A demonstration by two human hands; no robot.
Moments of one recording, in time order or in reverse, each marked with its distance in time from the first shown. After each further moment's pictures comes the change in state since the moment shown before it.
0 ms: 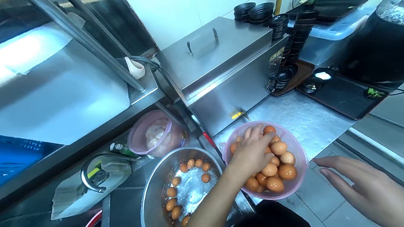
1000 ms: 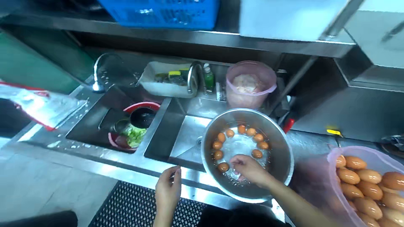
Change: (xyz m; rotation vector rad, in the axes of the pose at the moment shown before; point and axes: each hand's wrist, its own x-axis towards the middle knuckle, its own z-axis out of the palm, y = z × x) left_hand -0.518 -0.118 0.101 -0.395 1.098 -1.395; right_hand 0.074 -0.312 0.328 0.497 -1.276 0.259
